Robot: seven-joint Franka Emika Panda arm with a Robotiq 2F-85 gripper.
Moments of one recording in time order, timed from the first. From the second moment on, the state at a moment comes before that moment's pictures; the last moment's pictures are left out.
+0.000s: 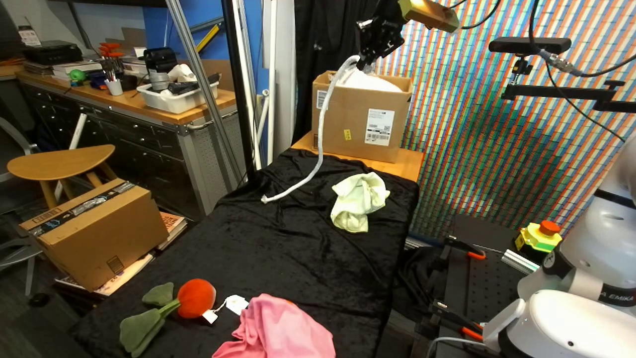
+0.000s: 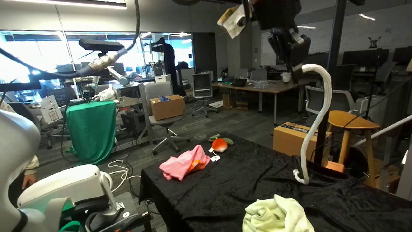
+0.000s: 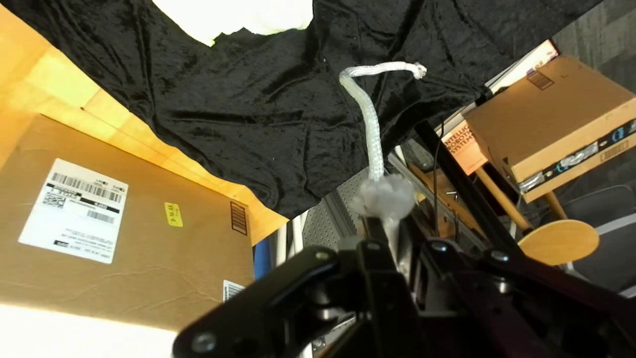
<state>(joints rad) -0.15 -0.39 -0.05 -2.32 -0.03 2.42 0.41</state>
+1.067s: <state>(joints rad) -0.37 -0.62 -0.02 -2.47 -0.04 2.36 0.60</state>
